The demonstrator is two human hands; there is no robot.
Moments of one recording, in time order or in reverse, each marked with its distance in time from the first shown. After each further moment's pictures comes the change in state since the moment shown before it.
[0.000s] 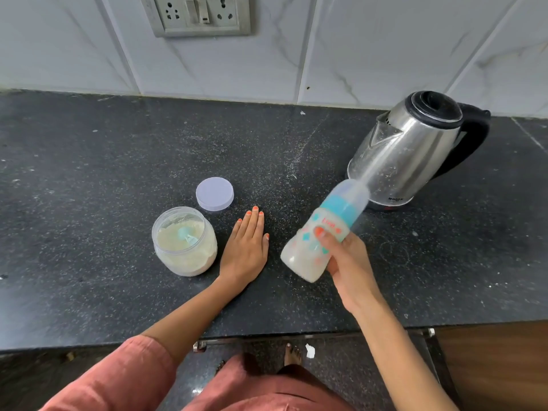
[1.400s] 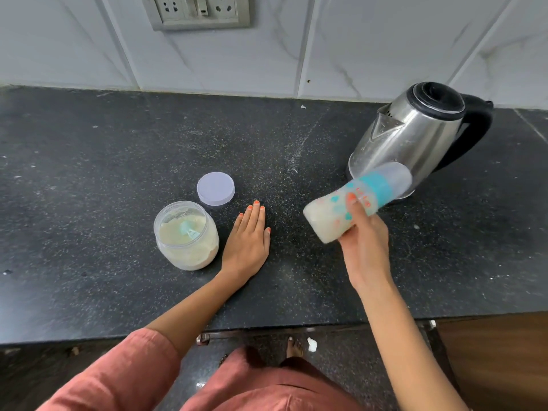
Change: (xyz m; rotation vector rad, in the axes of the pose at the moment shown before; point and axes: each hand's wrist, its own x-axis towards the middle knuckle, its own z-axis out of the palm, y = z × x) left_hand 0.000 -0.001 0.002 -0.009 0.005 -0.001; right_hand 0.010 -0.016 0.001 0.256 0.164 -0.117
